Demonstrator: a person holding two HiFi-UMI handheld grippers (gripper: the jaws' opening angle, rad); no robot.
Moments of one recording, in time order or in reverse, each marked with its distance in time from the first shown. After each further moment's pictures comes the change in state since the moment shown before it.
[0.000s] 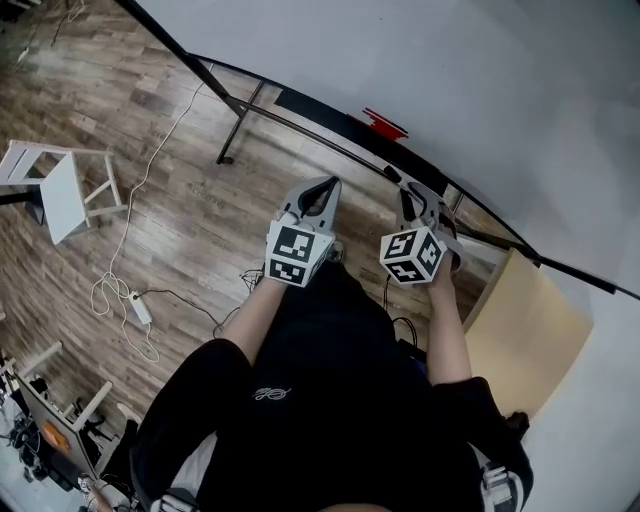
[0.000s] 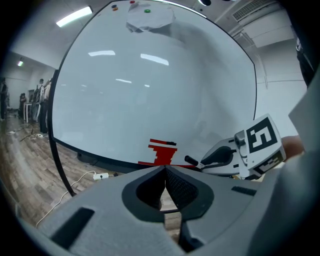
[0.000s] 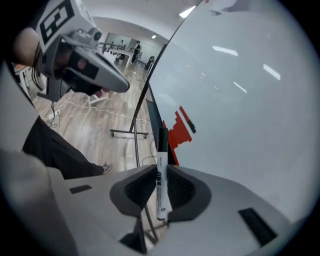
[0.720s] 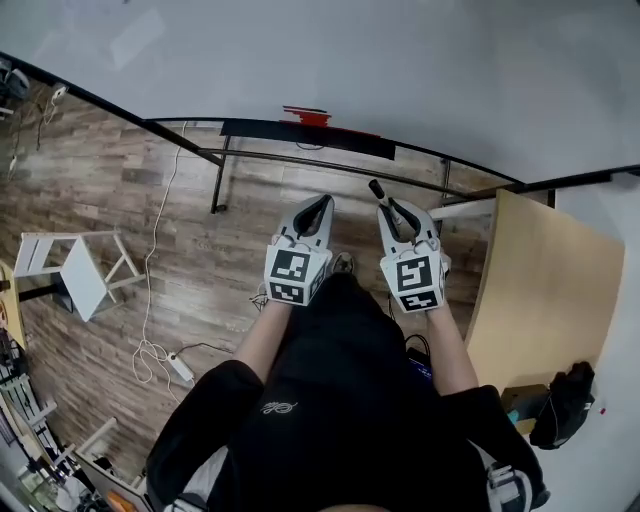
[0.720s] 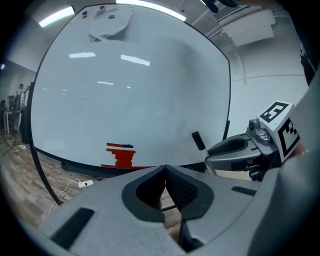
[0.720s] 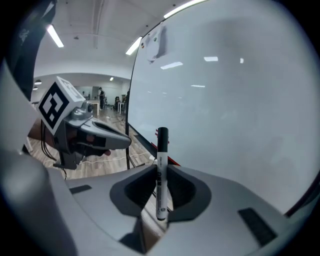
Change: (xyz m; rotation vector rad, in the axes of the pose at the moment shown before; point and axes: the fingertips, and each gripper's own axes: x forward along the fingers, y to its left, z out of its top) left arm -0.014 -0.138 -0.004 0.118 -0.008 -0.157; right arm -0.144 0.007 -0.059 0.542 -0.316 -0.069
